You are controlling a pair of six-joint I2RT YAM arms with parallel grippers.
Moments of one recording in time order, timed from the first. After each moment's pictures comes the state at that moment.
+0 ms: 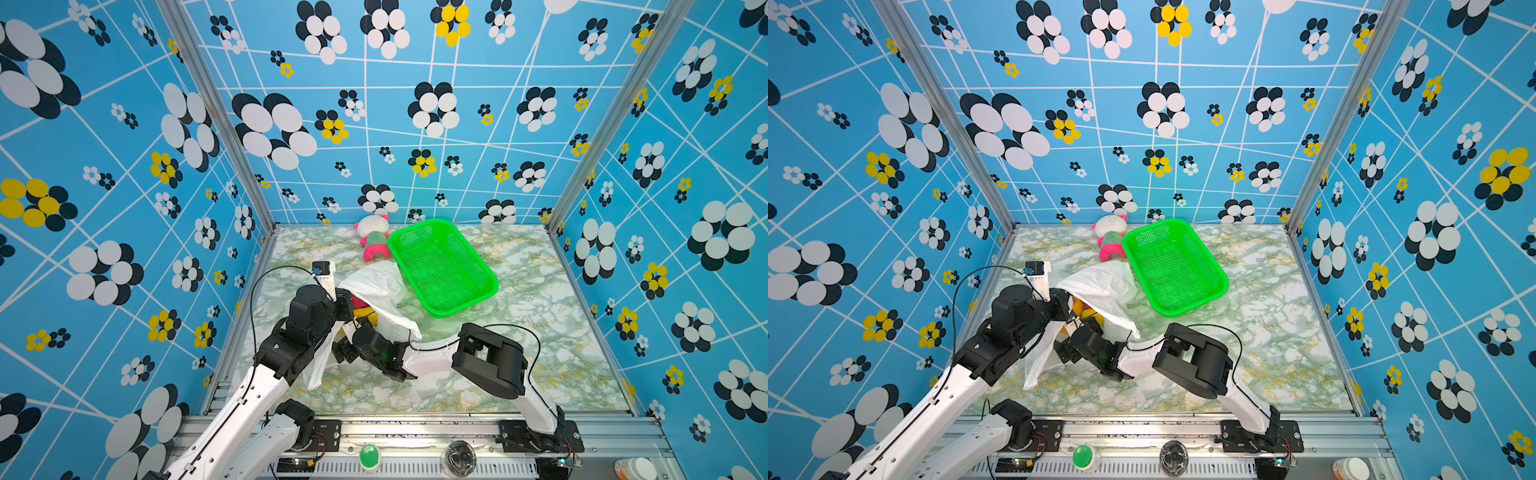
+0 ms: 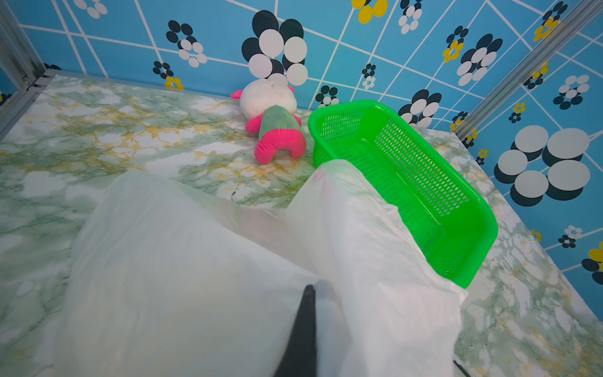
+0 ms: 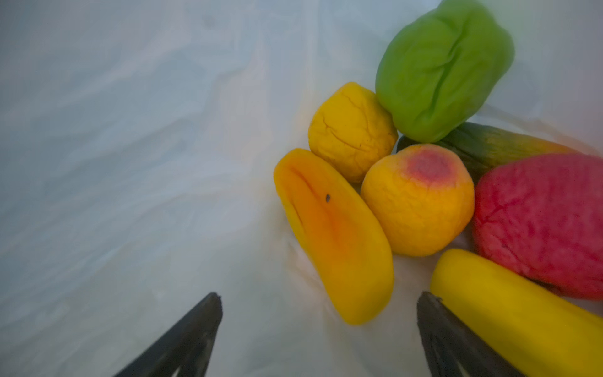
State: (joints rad) left arm -0.43 0.81 0.74 -0.32 -0.07 -0.38; right arm 1.20 2.22 1.31 0.52 0.30 0.23
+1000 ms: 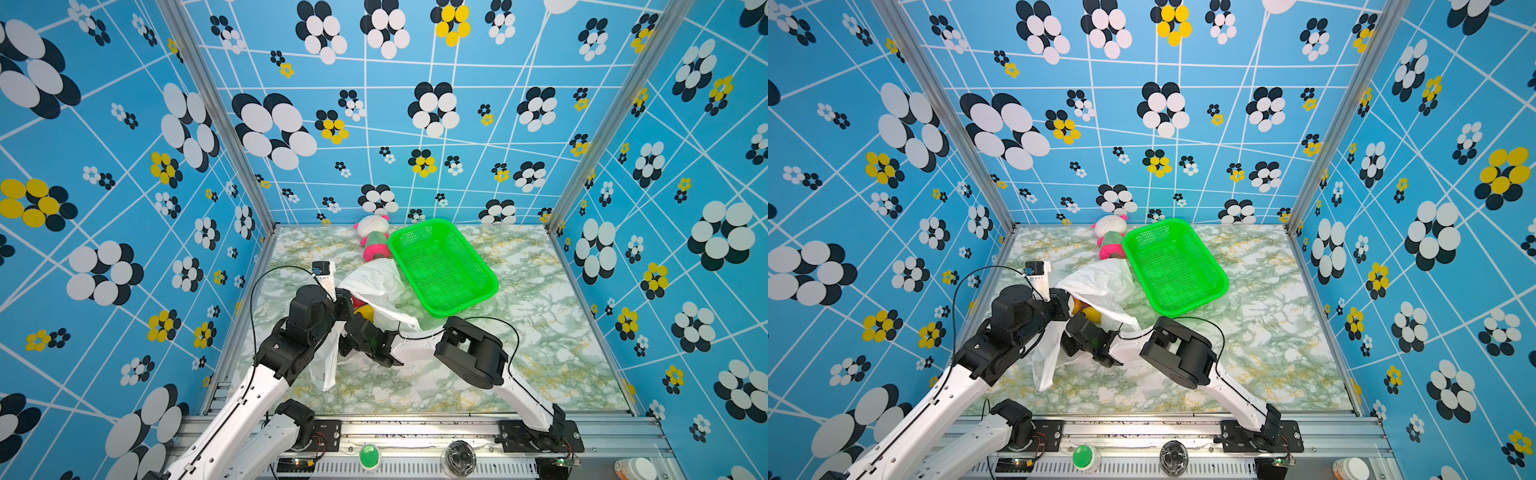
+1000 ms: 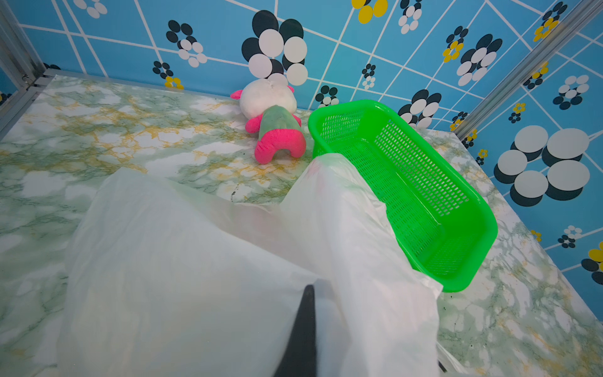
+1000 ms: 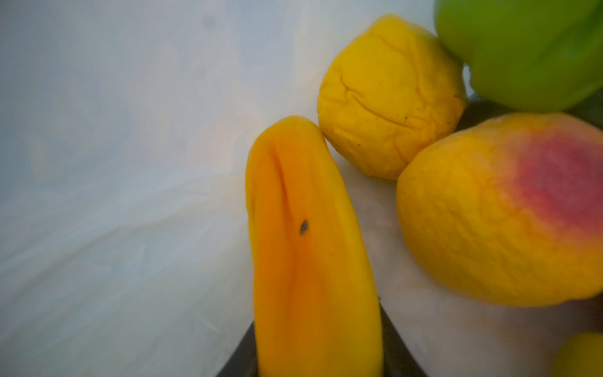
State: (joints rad) left arm -0.43 0.81 0.74 -0.32 -0.07 -0.38; right arm 1.14 2.39 1.50 0.43 0.09 0.22
